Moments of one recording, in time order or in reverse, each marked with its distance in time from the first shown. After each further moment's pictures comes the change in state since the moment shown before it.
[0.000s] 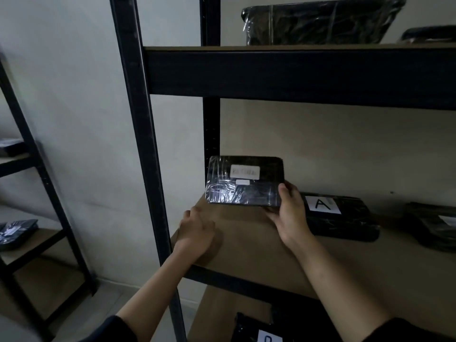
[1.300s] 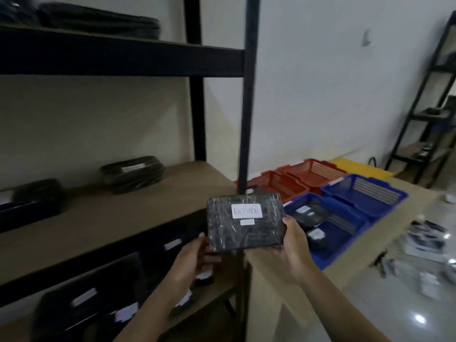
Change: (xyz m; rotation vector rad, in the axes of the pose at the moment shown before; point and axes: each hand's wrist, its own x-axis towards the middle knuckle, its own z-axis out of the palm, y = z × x) left_hand -0.374 0.283 0.336 -0.772 -1.123 -0.124; right_hand -0.288 -0.178 -0.547 -0.044 0.830 -0.083
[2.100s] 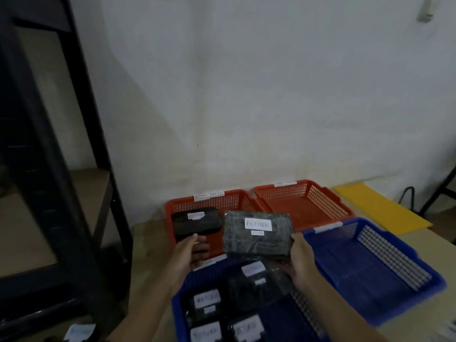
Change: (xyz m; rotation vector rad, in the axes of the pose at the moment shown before) left_hand 0.316 -0.031 0.271 -0.039 0.281 -0.034; right_hand 0.402 -0.094 -0.187 -0.237 0.001 0.207
